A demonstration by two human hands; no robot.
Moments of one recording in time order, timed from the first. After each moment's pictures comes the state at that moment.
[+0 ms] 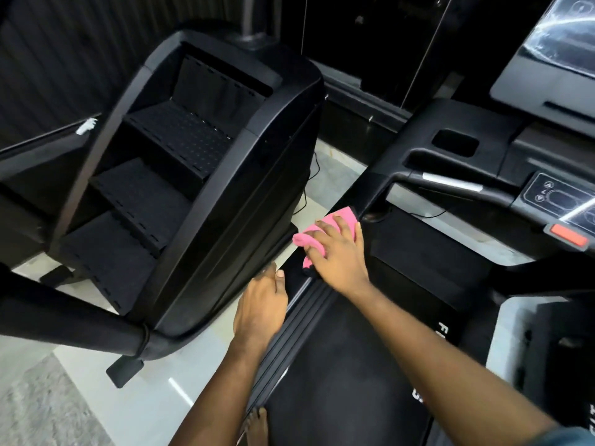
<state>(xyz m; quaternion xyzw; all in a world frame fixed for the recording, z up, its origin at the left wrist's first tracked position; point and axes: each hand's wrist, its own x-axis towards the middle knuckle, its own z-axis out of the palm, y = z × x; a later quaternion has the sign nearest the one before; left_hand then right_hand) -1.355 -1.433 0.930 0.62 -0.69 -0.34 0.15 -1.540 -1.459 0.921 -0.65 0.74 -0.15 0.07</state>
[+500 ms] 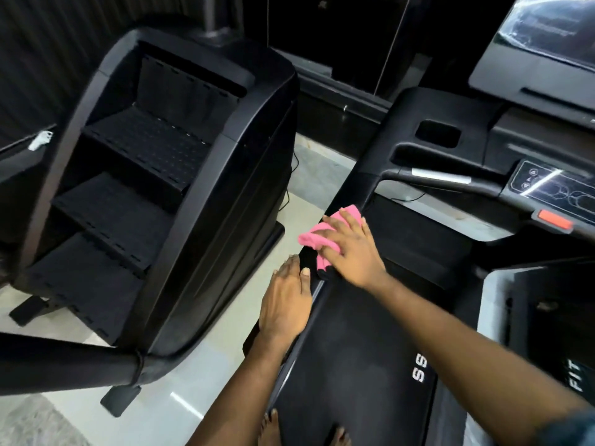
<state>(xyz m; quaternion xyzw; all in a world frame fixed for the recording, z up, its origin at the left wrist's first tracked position) -1.389 -1.475 0.924 0.52 -0.76 -0.36 0.14 -1.582 -1.476 0.921 -0.66 0.74 -0.14 0.11</state>
